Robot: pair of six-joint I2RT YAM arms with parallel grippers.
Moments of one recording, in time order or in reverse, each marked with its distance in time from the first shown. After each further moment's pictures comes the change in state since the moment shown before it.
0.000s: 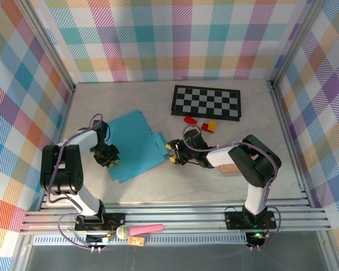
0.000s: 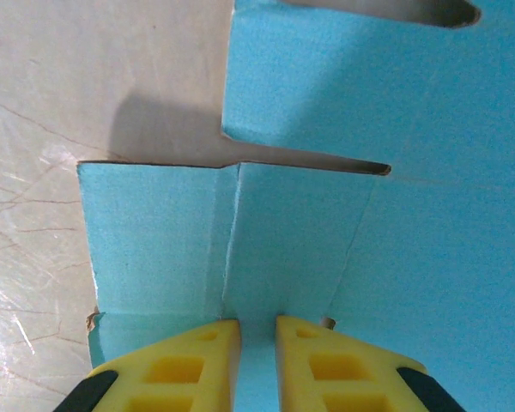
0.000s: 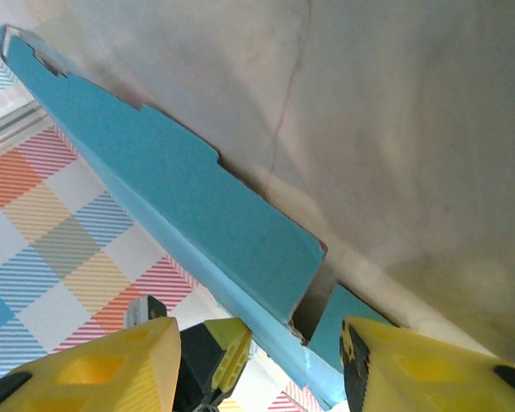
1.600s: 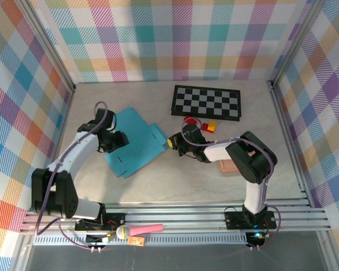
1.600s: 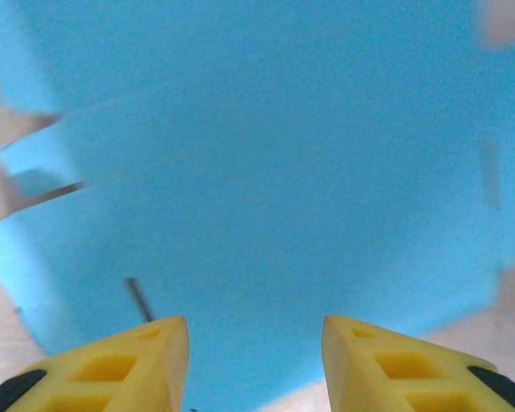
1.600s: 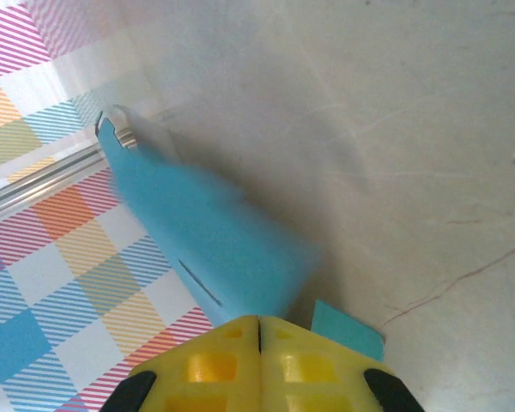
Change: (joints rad) left arm -0.243 -0.281 0.101 0.040 -0.059 0.090; right arm -0.030 0.043 0.100 0.017 0.126 -0.034
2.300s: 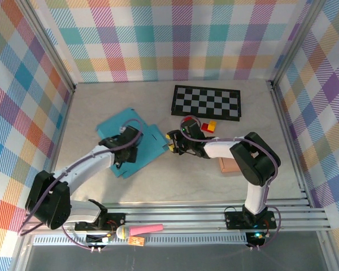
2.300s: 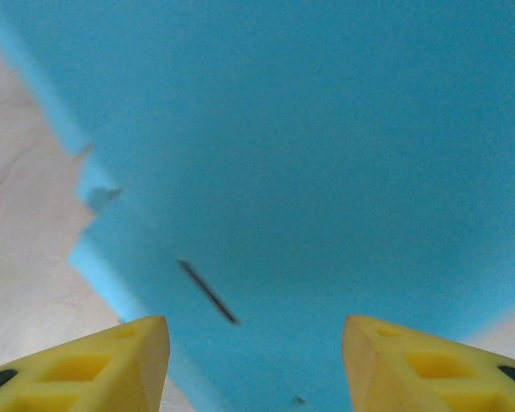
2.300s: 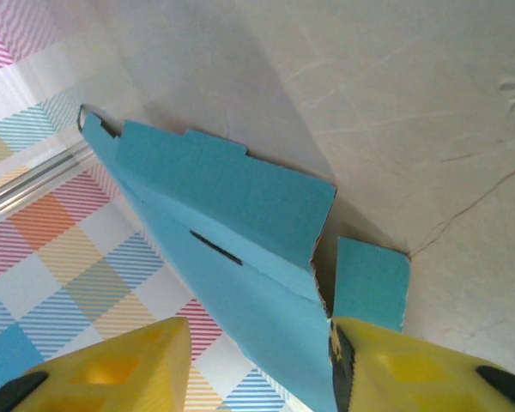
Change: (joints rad) left arm -0.232 -0.042 -0.155 0.042 -0.463 0.154; right arm -0.005 -0.018 0.076 -0.185 -0.043 0.030
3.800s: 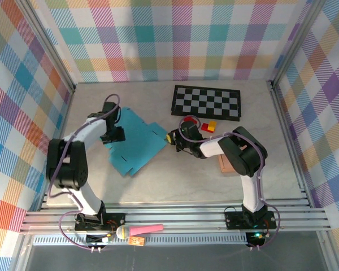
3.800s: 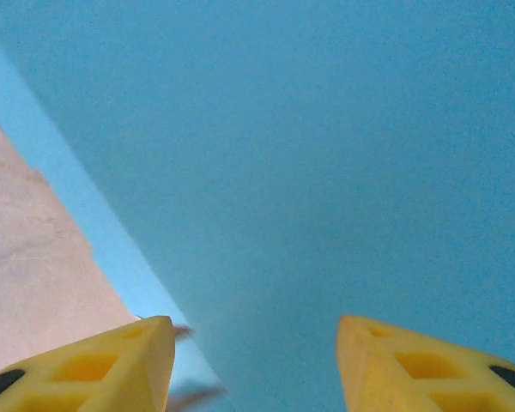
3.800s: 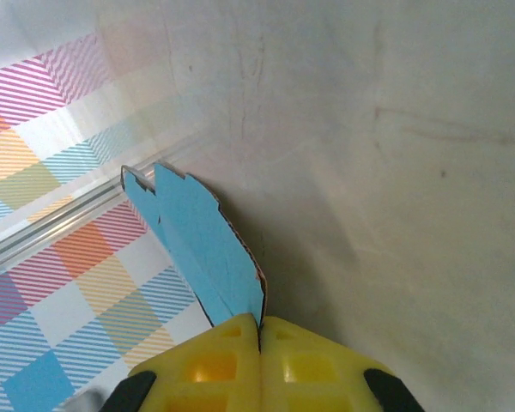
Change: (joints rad) left arm 0.292 0.341 0.303 0.013 0.235 0.048; right arm -0.022 0.151 0.034 0.209 0.062 0.018
